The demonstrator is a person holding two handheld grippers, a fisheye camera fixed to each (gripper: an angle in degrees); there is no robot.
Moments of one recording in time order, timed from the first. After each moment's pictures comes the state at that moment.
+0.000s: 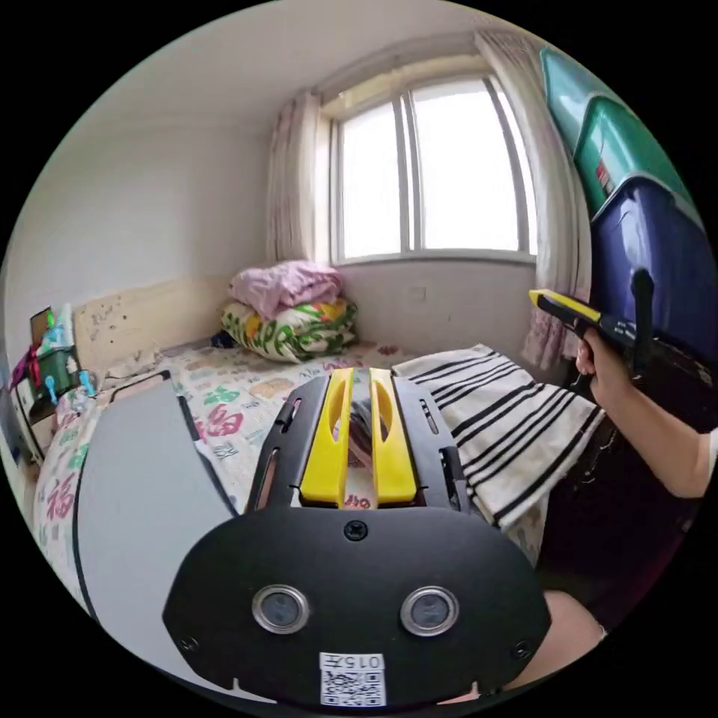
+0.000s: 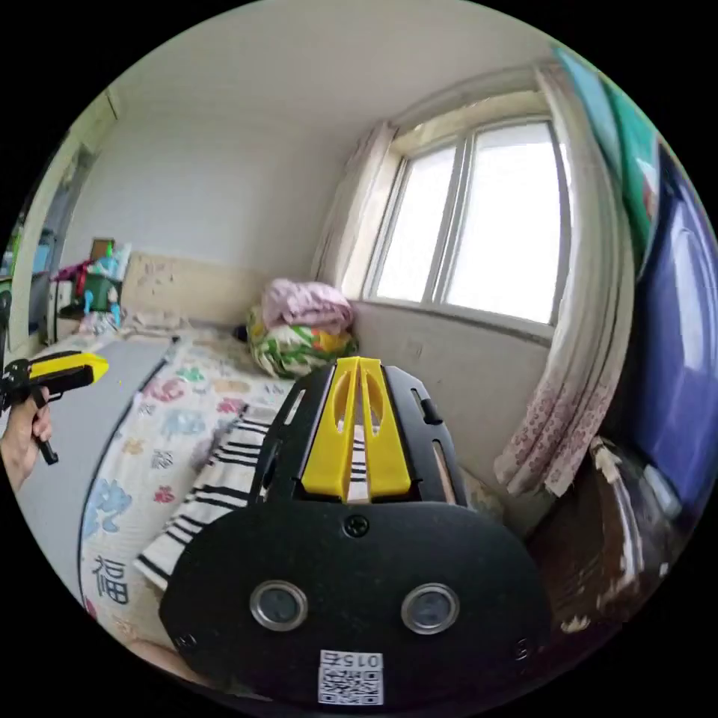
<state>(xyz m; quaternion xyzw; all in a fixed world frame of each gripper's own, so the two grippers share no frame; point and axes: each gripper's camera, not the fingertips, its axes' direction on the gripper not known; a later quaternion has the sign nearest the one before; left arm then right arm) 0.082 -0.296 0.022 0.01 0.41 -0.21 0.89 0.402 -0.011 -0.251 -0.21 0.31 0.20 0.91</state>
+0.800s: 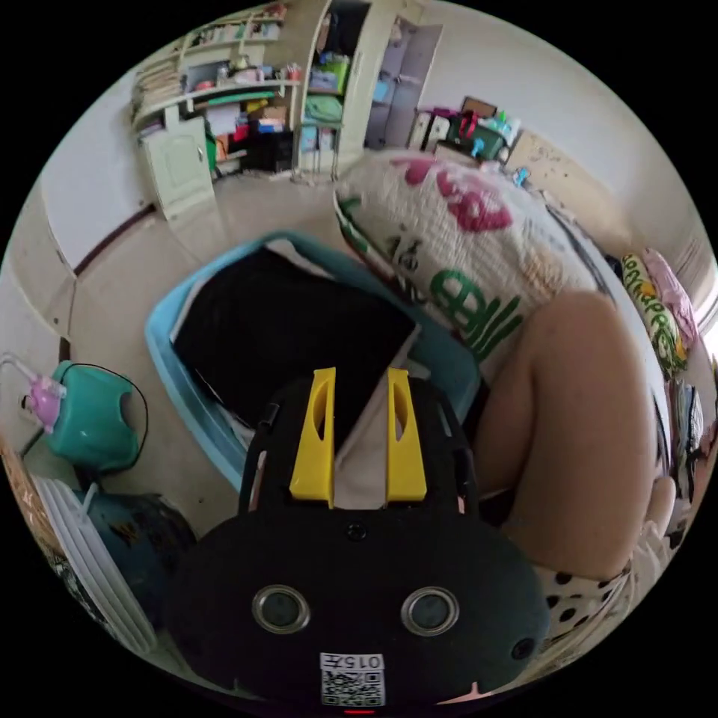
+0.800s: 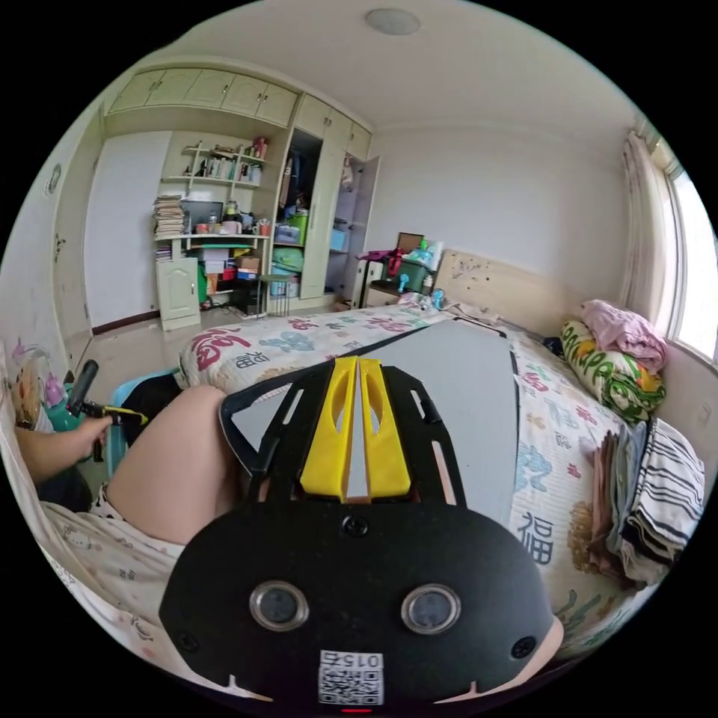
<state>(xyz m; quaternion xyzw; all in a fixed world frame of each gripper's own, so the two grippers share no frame) -0.200 0.406 -0.419 -0.55 -0.03 -0.44 0.71 -0.145 0.100 -0.367 -0.17 -0.25 0.17 0.94</state>
